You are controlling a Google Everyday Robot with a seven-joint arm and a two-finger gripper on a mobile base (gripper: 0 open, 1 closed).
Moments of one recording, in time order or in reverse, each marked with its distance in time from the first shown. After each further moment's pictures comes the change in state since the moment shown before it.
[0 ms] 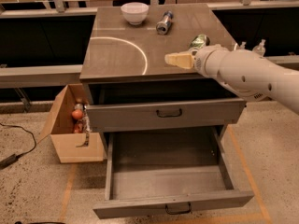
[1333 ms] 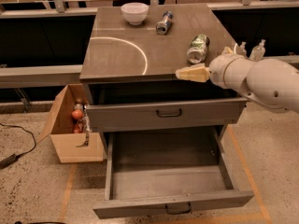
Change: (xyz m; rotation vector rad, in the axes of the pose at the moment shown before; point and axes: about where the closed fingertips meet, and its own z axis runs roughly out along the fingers) arm 0.018 -0.005 -0.047 -0.106 0.006 -0.185
